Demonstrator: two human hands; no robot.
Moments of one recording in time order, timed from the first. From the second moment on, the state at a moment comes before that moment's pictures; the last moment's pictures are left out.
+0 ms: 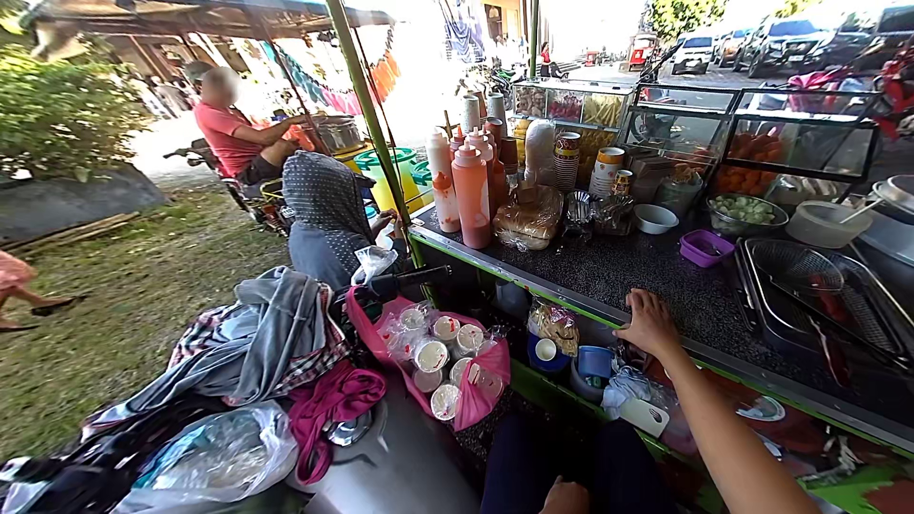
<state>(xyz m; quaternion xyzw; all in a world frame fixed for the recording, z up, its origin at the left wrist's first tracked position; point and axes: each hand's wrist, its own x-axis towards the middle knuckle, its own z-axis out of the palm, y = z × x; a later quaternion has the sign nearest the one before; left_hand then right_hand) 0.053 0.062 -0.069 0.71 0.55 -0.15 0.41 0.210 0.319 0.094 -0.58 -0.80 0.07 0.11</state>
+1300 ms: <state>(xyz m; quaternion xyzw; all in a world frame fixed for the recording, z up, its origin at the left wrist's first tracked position) 0.053 0.062 -0.071 0.71 0.55 -0.15 0.41 0.209 0.319 0.093 -0.58 -0.80 0.06 0.12</state>
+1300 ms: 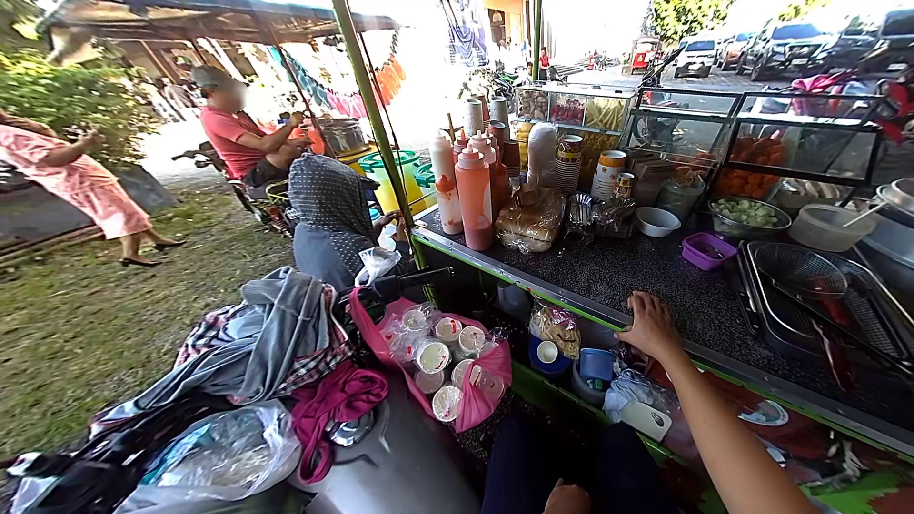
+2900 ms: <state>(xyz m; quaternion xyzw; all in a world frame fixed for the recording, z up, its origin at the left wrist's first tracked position) 0.053 0.062 -0.068 0.71 0.56 -0.15 0.41 0.210 0.318 0.094 -0.58 -0.80 0.07 0.12</state>
